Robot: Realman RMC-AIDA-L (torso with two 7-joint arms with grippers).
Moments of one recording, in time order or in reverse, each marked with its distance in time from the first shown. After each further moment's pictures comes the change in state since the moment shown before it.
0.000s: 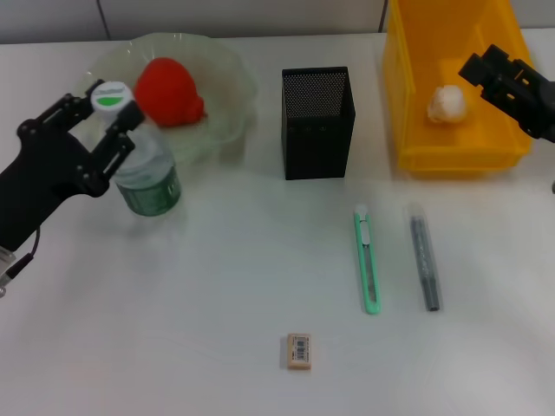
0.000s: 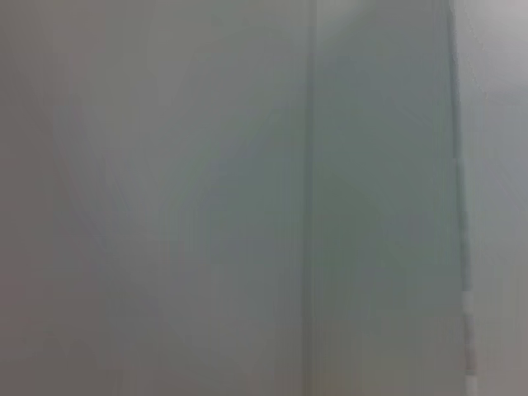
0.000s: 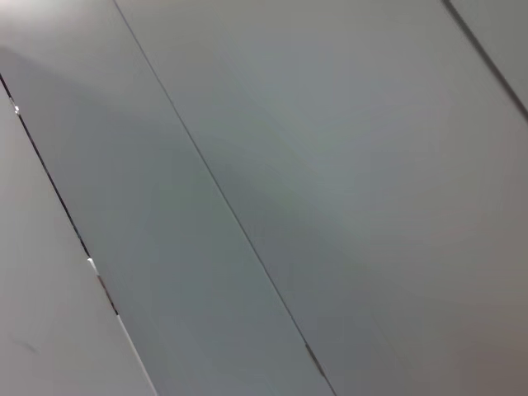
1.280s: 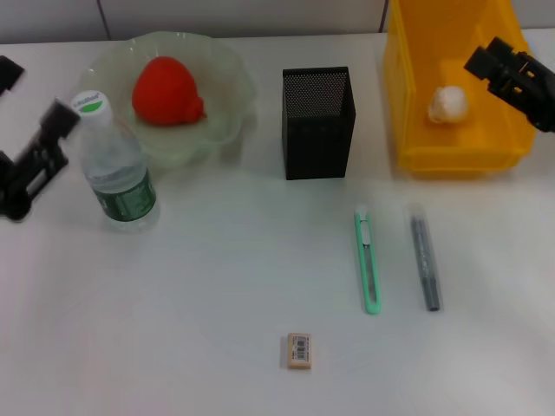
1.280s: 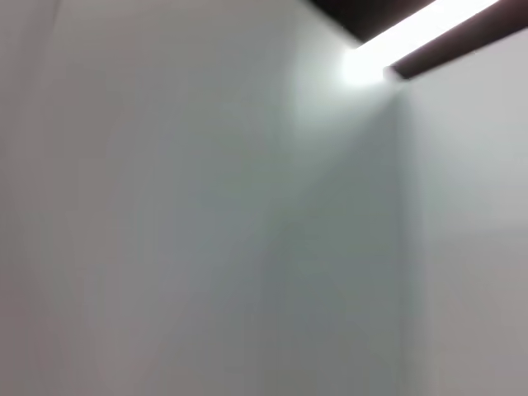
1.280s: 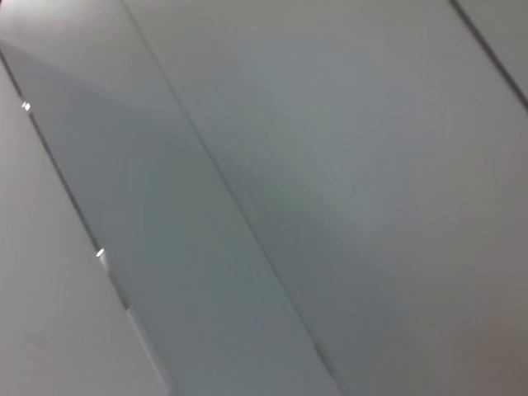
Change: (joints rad) left arm 0.082 0.010 -0.099 0.042 0.022 0.327 -0.042; right arm 0.004 -0.014 -0.008 -0.036 -0.007 -0.024 0.043
